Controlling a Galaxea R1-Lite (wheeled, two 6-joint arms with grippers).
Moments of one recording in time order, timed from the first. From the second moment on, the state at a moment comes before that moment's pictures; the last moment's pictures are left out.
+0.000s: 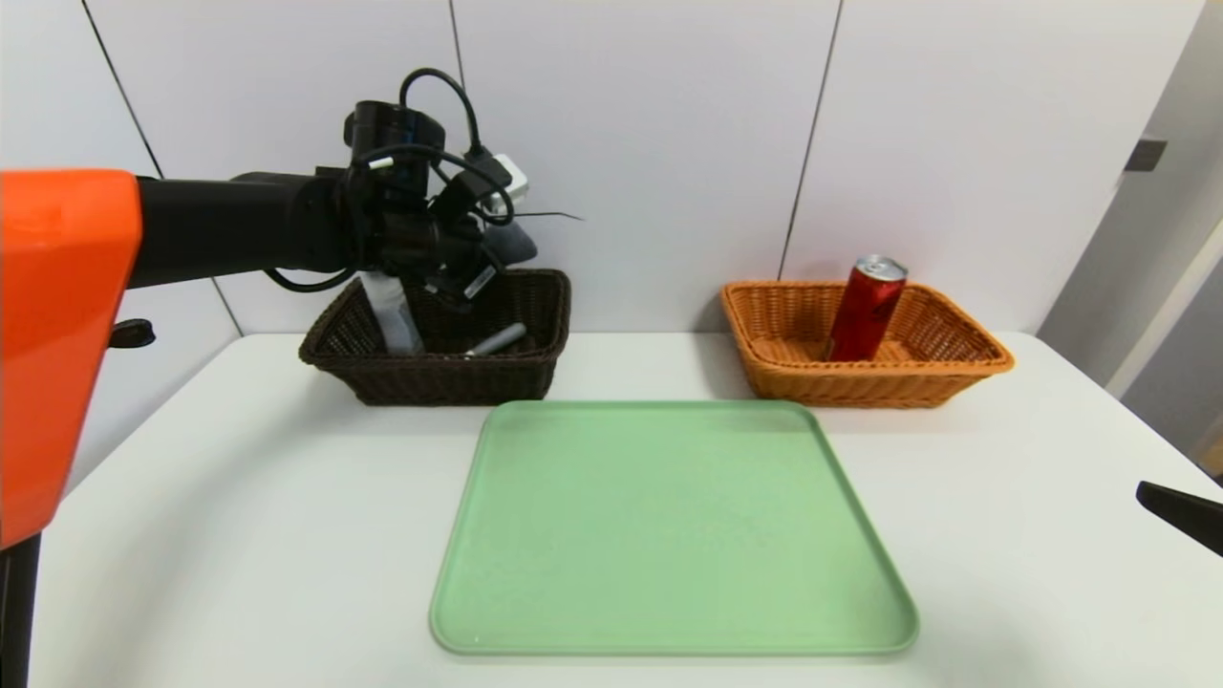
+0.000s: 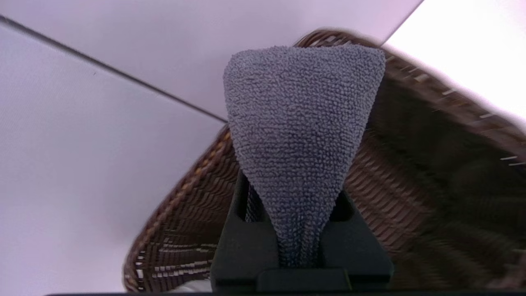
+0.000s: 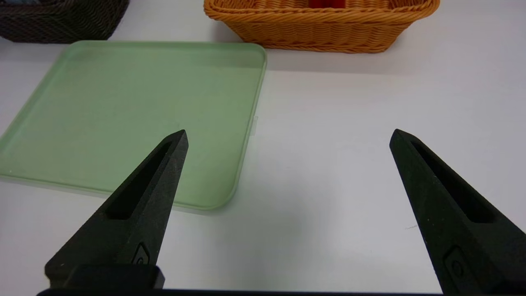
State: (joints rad) left arm -0.28 2.14 -1.91 0.15 -0.06 0.69; right arm 0.07 0.81 -0.61 0.13 0.13 0.07
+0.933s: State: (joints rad) left arm -0.24 2.24 -1.92 0.16 -0.06 0.77; right arm 0.07 0.80 -0.59 0.13 0.13 0.07
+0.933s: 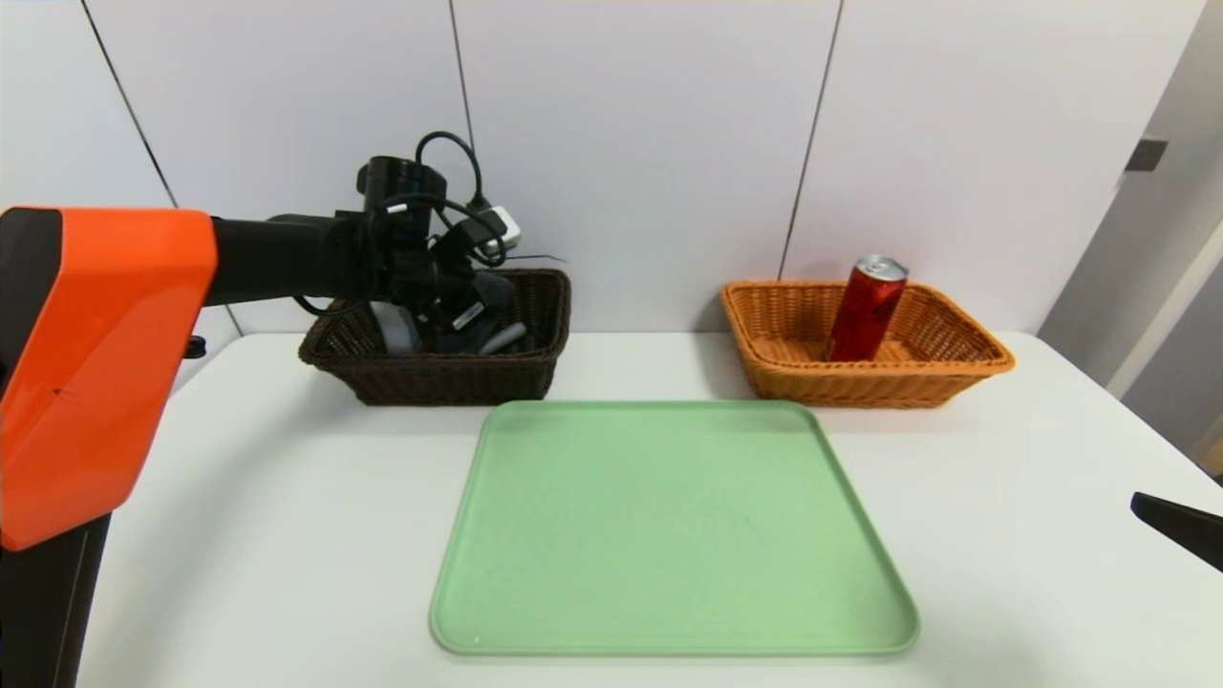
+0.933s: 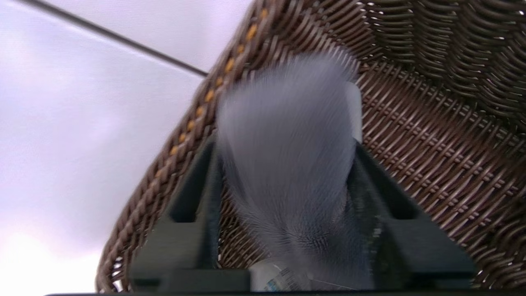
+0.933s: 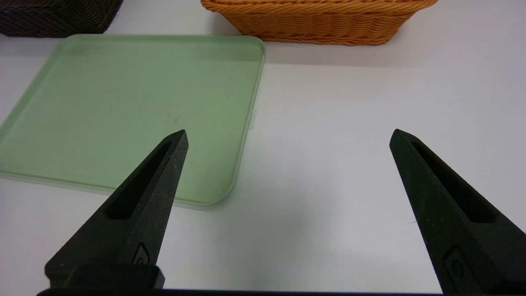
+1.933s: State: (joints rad) left arm -0.22 1.77 -1.79 0.54 -0.07 0.08; right arm 0.08 0.74 -0.58 0.14 0.13 0.05
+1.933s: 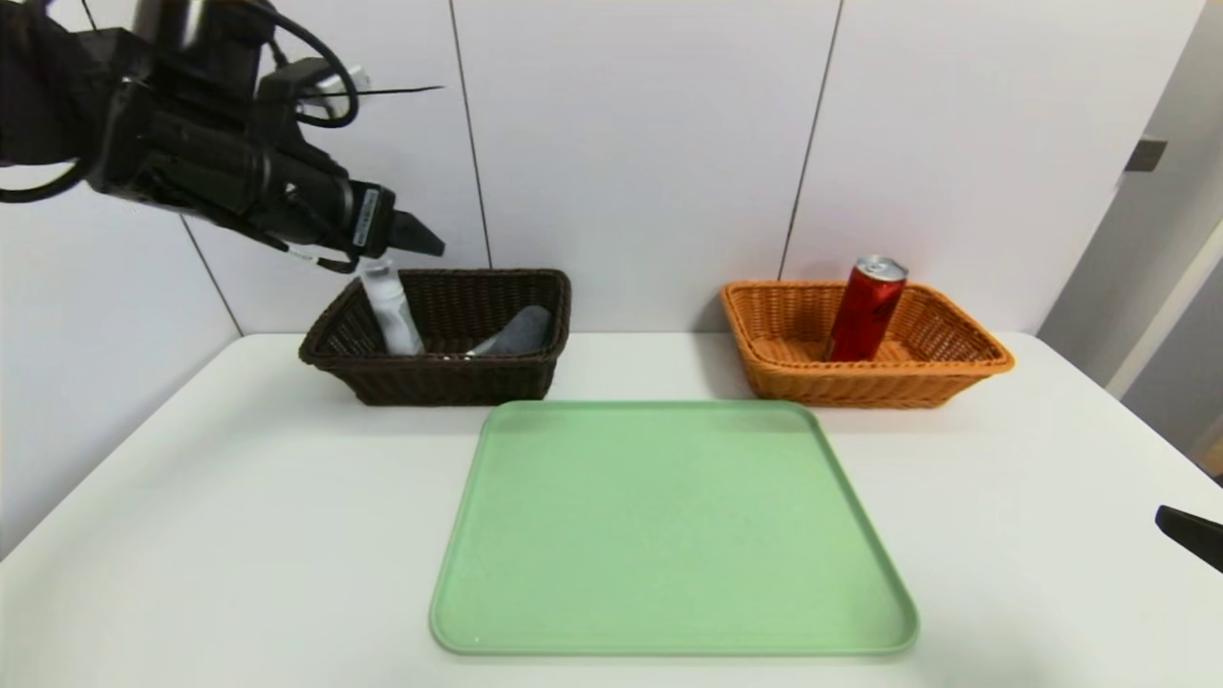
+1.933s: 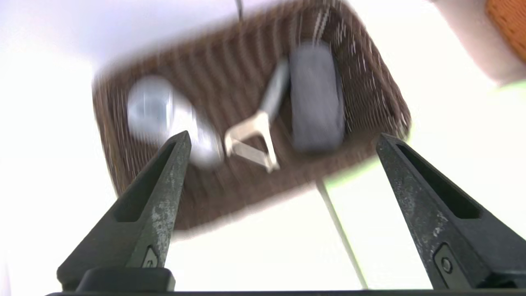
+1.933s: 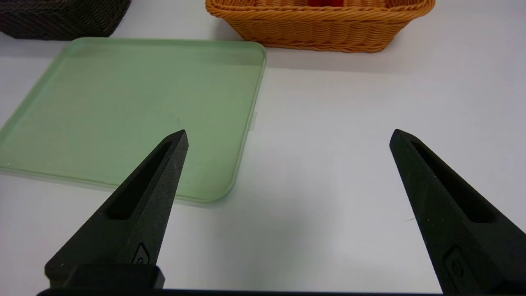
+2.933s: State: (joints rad) left arm -0.07 0.78 -0.85 0.57 0.12 -0.04; right arm -0.01 0.44 -0.68 0.44 0.09 -0.10
